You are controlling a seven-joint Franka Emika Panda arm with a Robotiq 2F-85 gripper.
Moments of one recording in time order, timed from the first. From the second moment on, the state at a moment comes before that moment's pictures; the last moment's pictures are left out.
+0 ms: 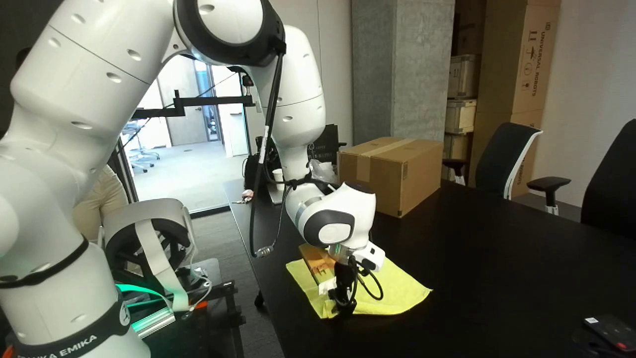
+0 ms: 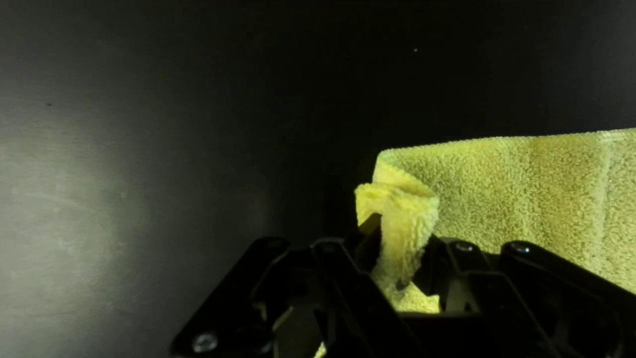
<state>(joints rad) -0.02 0.68 0.11 -2.27 0.04 2.79 0.02</state>
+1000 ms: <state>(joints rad) -0.18 0.67 0.26 -2.09 0.24 2.67 -0.10</state>
